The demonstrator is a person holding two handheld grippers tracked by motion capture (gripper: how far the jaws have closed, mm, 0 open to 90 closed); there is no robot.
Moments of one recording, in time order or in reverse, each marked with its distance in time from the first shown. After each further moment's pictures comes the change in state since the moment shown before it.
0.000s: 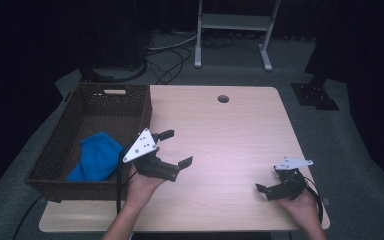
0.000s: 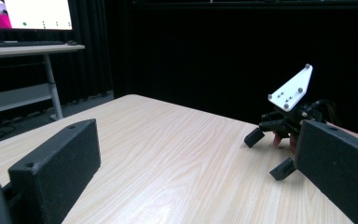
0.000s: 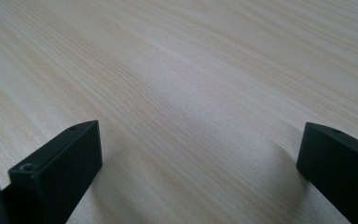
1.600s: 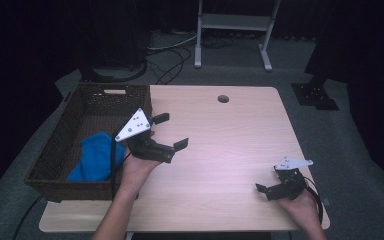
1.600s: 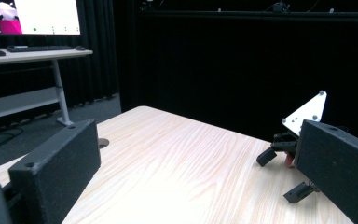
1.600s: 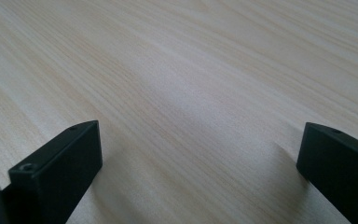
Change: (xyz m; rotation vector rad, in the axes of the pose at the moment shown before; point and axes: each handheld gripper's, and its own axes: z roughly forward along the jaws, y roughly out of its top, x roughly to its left) left arm 0.024 0.037 -0.001 -0.004 0.017 -0.010; right arm 0.000 0.000 0.000 -0.002 0.000 0.000
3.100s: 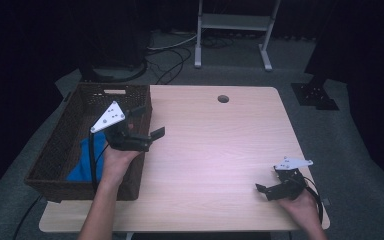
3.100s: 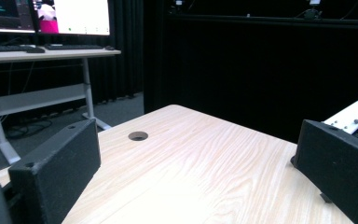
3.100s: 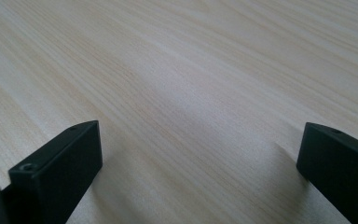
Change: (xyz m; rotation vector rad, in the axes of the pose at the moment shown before) left arm 0.046 -0.003 -0.035 -0.013 0.092 -0.032; right arm 0.000 0.000 0.000 0.001 0.003 -0.002
